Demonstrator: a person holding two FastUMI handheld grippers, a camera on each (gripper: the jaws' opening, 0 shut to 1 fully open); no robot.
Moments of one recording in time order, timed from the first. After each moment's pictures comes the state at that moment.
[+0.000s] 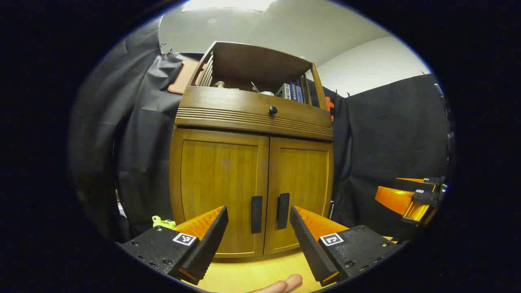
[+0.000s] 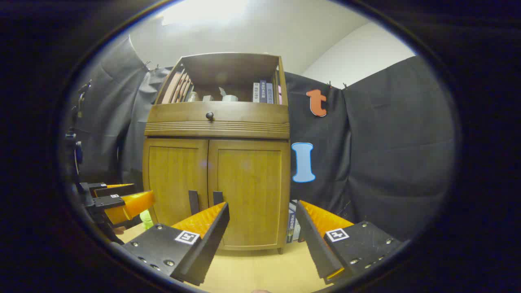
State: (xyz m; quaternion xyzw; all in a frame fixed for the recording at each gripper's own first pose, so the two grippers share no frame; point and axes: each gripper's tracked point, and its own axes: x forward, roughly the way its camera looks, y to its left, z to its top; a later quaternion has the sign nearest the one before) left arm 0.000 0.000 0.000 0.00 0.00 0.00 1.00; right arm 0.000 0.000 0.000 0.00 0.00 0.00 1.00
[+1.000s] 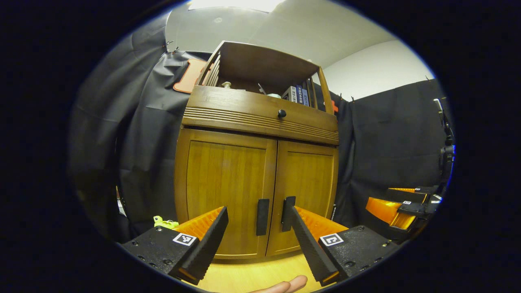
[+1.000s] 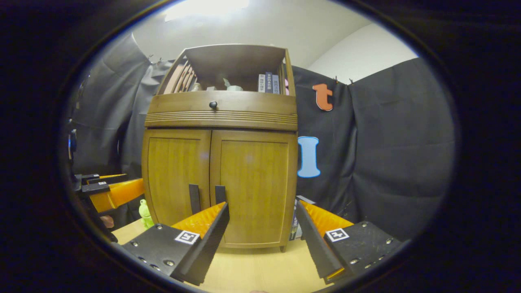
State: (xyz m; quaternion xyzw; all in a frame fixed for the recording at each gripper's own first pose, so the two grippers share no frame) left arm 0.001 0.019 0.007 -0.01 -0.01 0.01 1.00; right arm 0.033 0.014 -0.016 -0.02 0.02 0.01 1.00
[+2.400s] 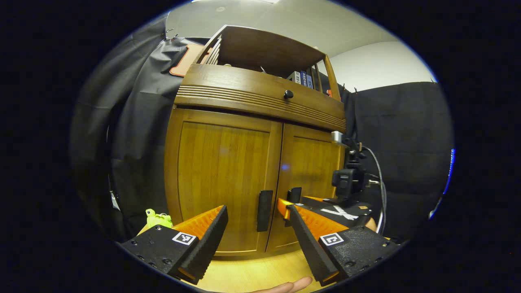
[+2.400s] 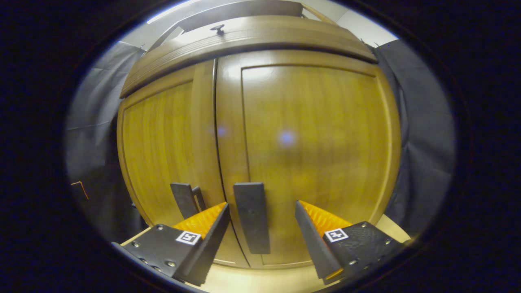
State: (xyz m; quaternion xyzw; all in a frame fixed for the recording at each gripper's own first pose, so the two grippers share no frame) left arm 0.034 0.026 -0.021 -0.03 0.05 0.00 1.00; right arm 0.235 0.152 -0.129 0.05 0.13 0.13 0.98
